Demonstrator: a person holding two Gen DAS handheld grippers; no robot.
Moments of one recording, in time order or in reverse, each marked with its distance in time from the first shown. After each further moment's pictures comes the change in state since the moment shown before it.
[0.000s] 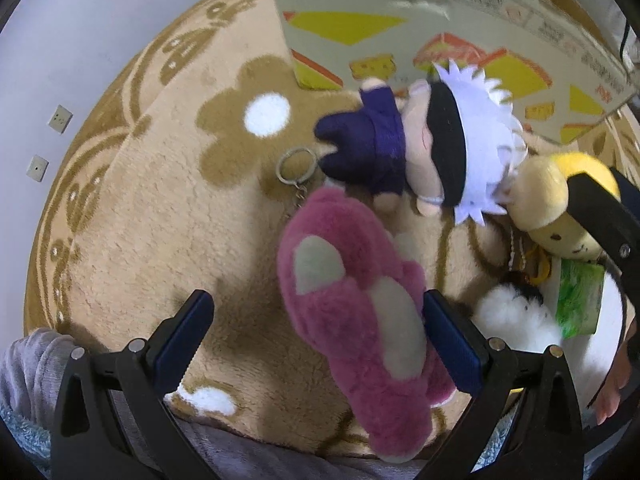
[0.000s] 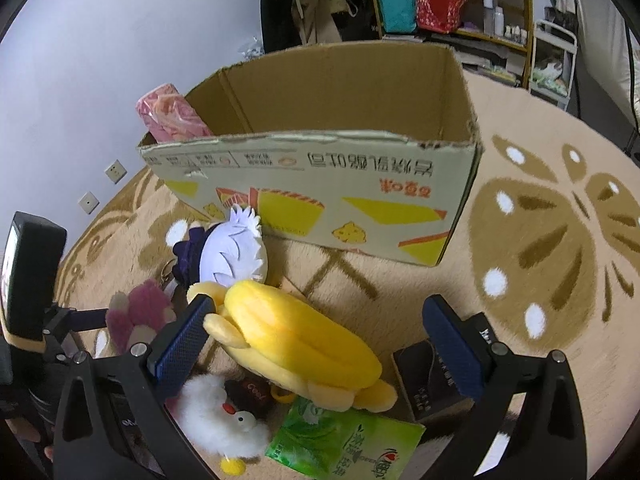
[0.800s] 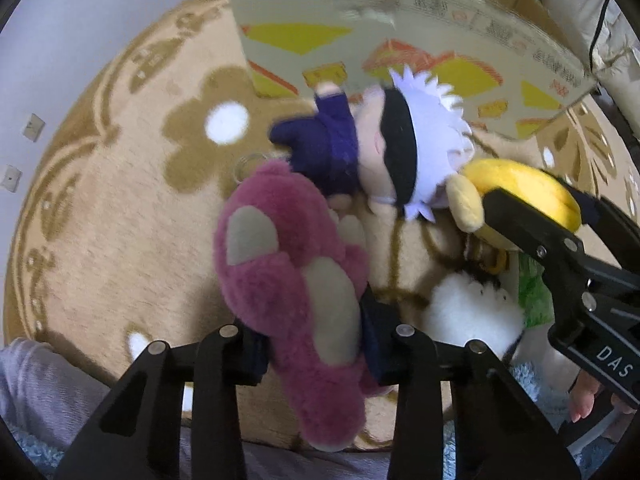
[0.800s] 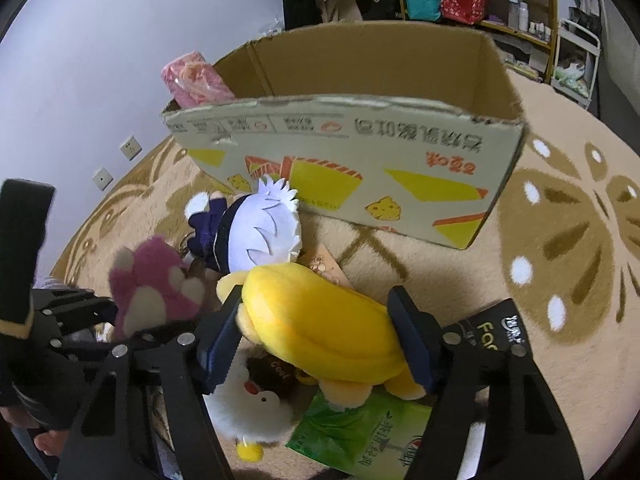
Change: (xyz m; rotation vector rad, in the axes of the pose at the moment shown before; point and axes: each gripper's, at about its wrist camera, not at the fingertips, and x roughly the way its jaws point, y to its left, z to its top) left arm -0.027 -0.013 -0.011 0.016 -0.055 -0.115; right arm 0.005 0.016 -0.008 -0.049 0.047 0.041
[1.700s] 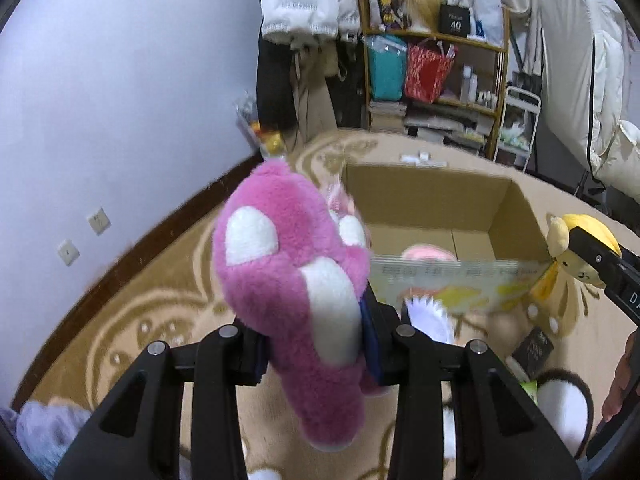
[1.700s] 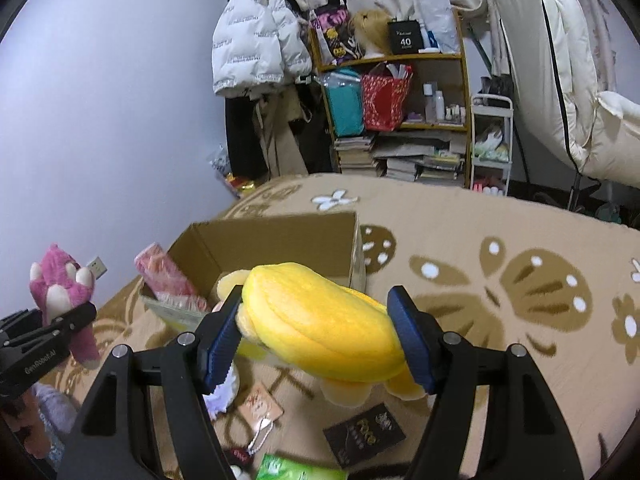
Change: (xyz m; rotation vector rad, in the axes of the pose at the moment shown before) left arm -0.125 0.019 0.031 -0.029 -0.586 0.149; right arm -0.110 -0.042 0.044 0.123 -0.430 -0.177
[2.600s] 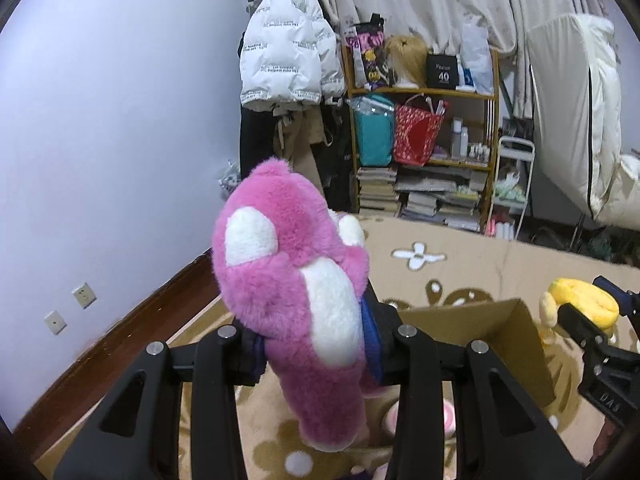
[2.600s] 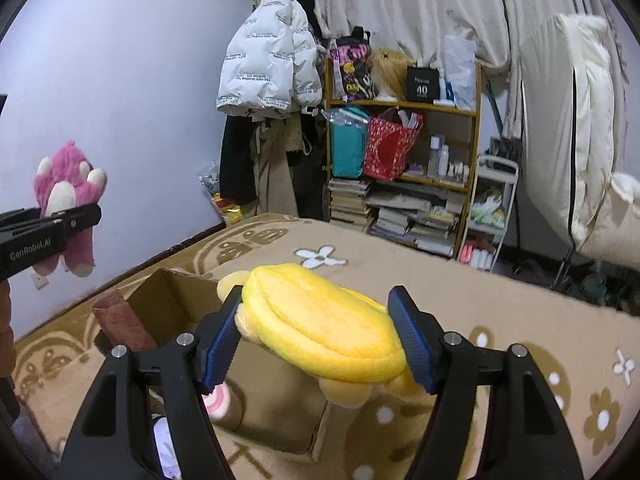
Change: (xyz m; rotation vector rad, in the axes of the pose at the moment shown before) left arm 0.045 -0.022 0.116 0.033 -0.205 -0.037; right arm 0.040 0.017 0.056 -0.174 -0.113 -0.075
